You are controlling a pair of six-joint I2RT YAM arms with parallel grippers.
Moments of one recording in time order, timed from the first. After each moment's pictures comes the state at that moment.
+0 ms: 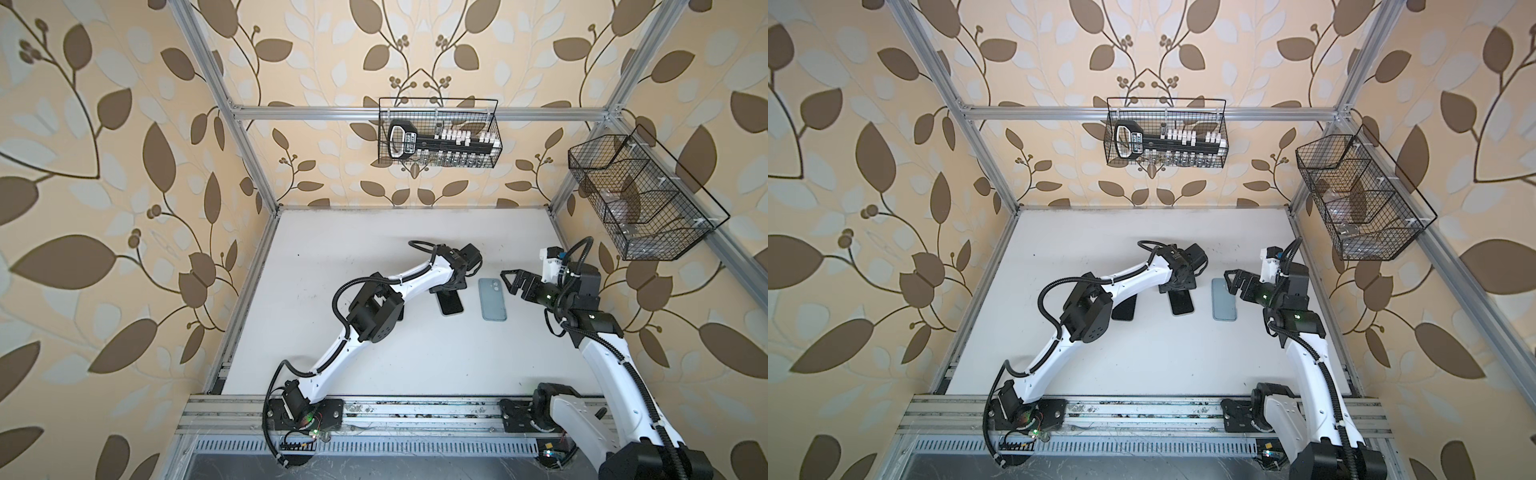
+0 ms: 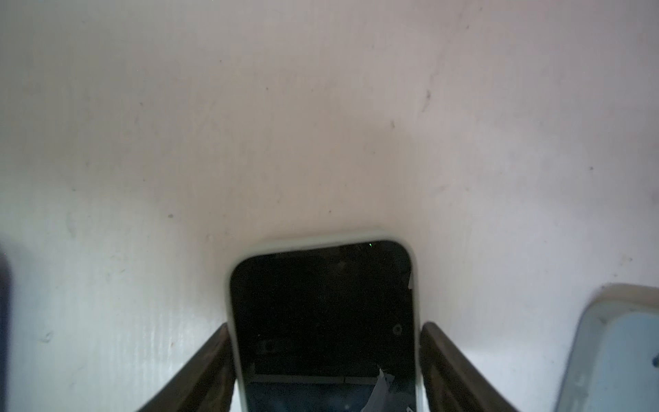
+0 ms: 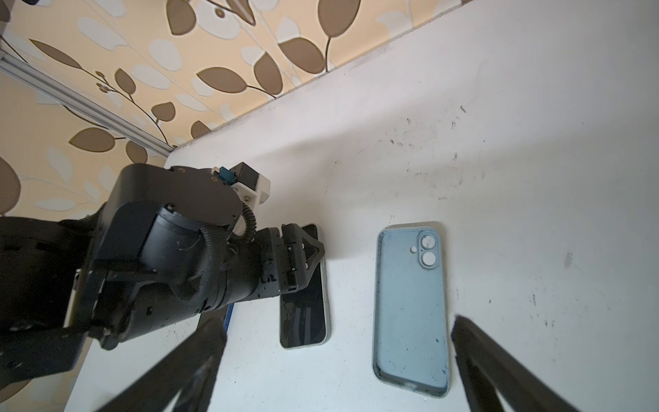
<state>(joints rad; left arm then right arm) -0.87 2.49 2.21 -1.00 -0.24 -0.99 -0.14 0.90 0.68 -0.38 -0.42 0.33</state>
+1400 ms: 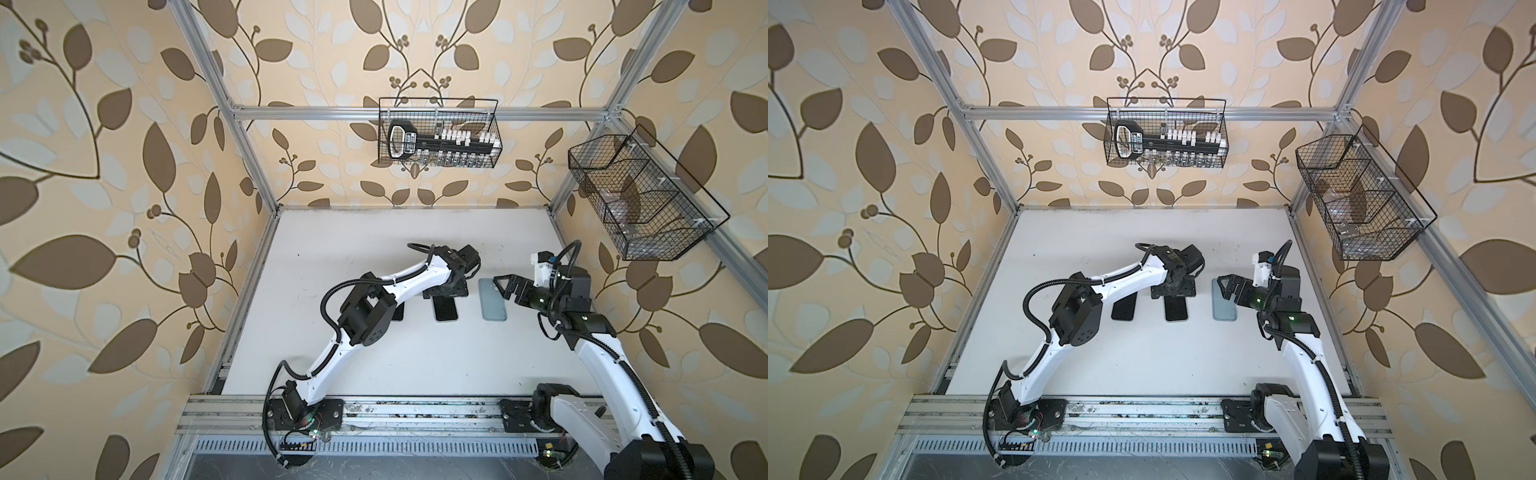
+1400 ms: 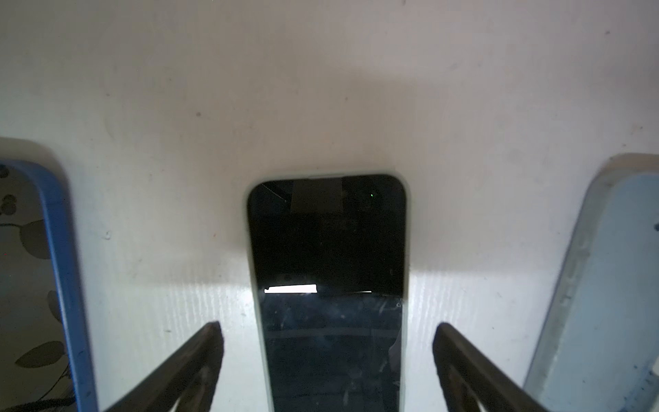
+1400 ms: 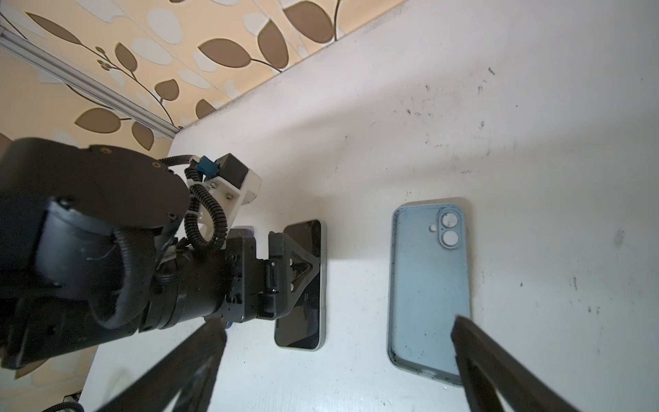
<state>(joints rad) -0.88 2.39 2.13 -1.06 -0.13 -0.94 -0.09 0.91 0.63 -0.36 -0.42 0.36</state>
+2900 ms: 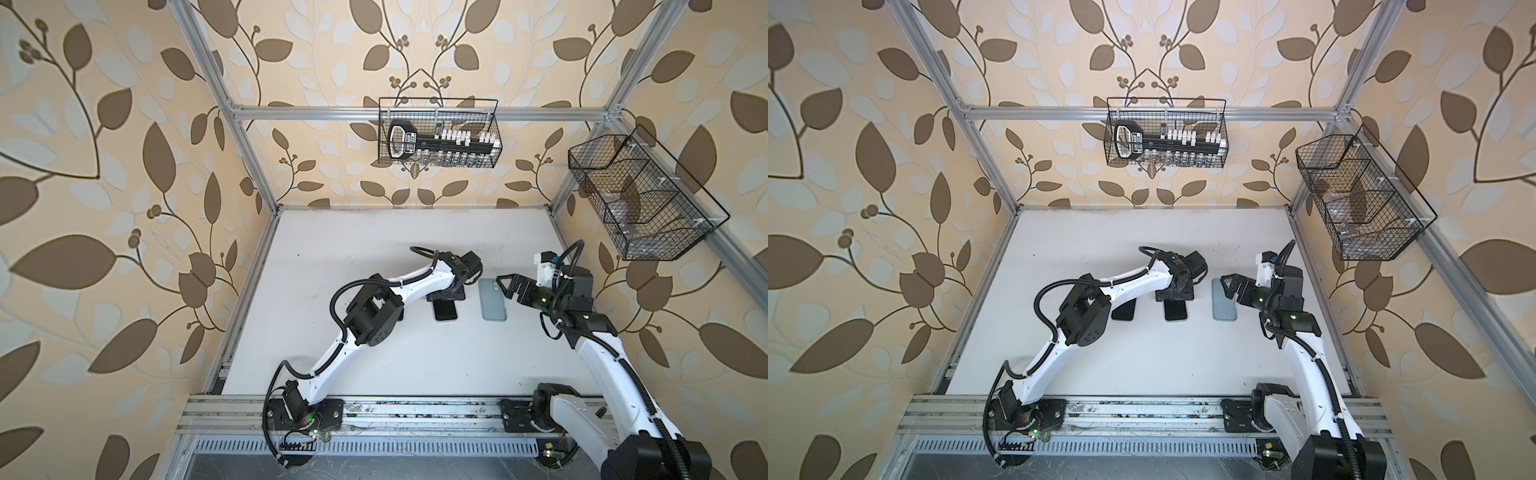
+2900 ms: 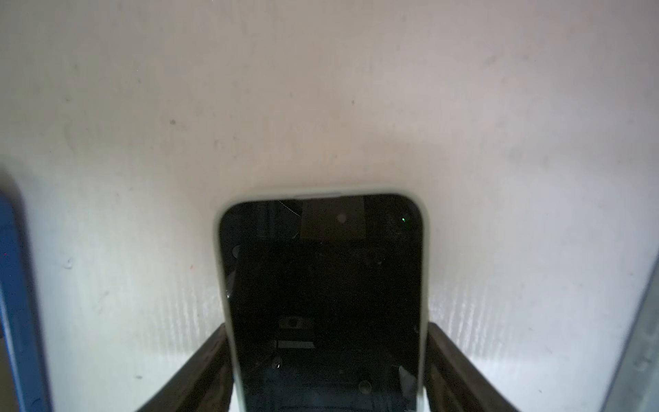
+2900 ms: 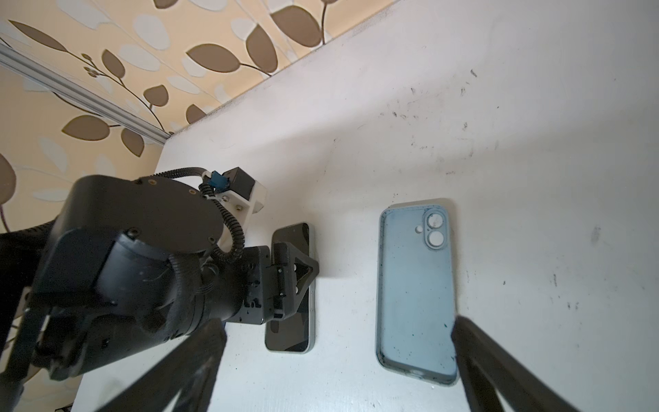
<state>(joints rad) -0.89 2.44 2.12 -1.03 -0.20 -0.95 -0.12 0.92 0.63 -0.36 -0.42 0.35</state>
